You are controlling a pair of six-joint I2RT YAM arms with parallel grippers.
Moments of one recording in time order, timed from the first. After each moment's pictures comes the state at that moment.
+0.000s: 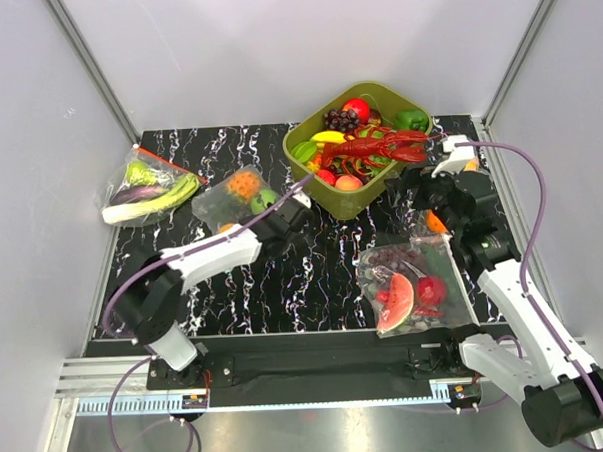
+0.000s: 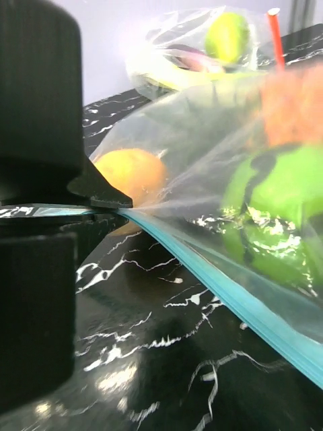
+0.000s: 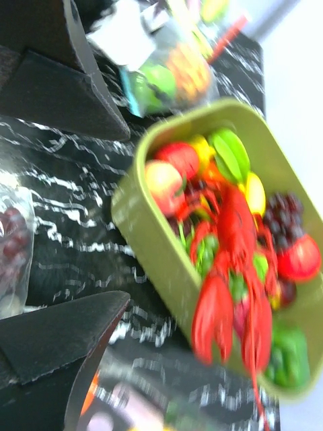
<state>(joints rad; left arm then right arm) -0.80 1.66 1.06 -0.47 -0.76 0.10 0.26 0.91 0.85 -0.11 -0.02 0.24</state>
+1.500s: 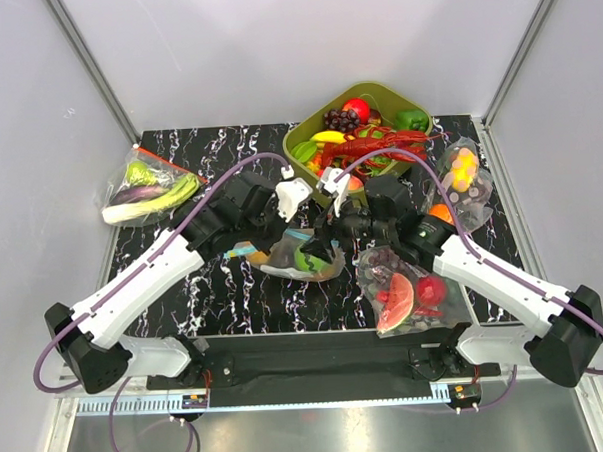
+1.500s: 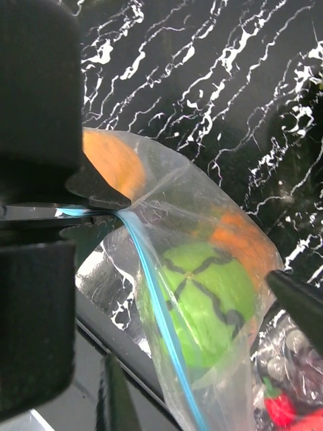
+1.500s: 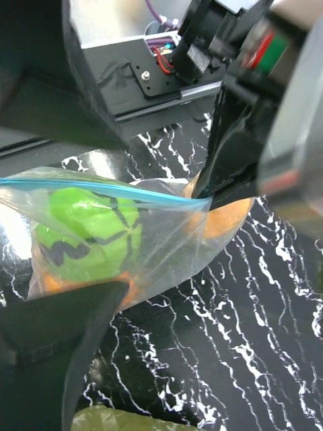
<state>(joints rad) -0.80 1.28 1.34 -0.89 0.02 0.12 0.76 1.21 1.03 -0.18 -0.43 0.03</state>
